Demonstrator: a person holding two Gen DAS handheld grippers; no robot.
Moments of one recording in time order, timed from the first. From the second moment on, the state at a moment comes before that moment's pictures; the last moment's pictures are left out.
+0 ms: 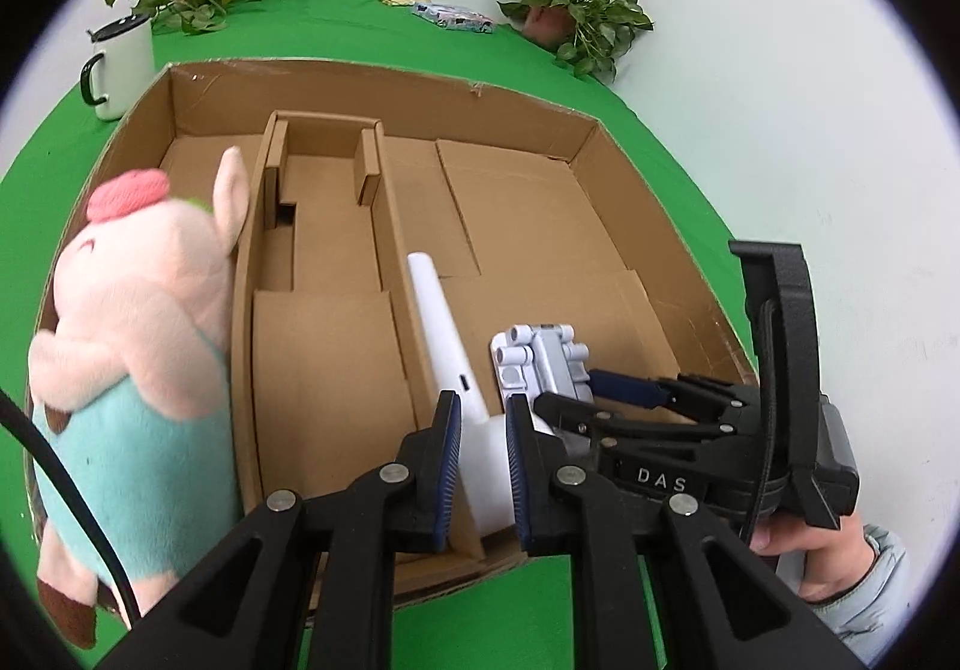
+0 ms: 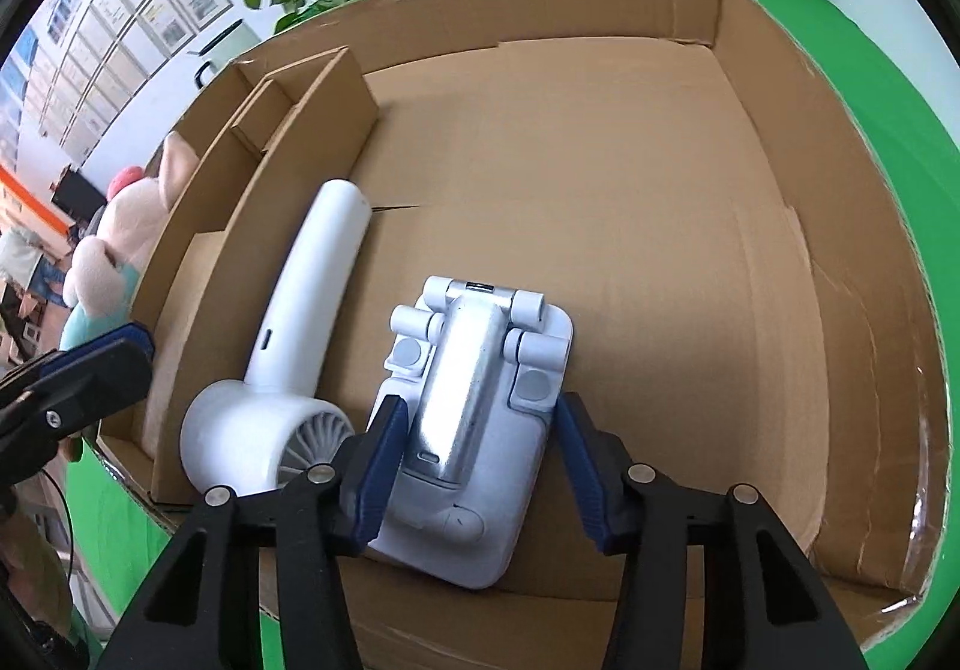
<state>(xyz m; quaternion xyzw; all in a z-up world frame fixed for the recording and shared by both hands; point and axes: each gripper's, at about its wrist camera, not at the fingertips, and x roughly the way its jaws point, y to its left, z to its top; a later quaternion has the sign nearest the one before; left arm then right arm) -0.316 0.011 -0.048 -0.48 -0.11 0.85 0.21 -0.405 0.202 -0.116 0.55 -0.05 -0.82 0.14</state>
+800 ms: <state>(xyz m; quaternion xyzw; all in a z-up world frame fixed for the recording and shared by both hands) -0.235 0.005 -0.031 -0.33 -0.02 0.94 0.07 -0.270 0.200 -0.033 0.31 0.03 -0.94 0.11</state>
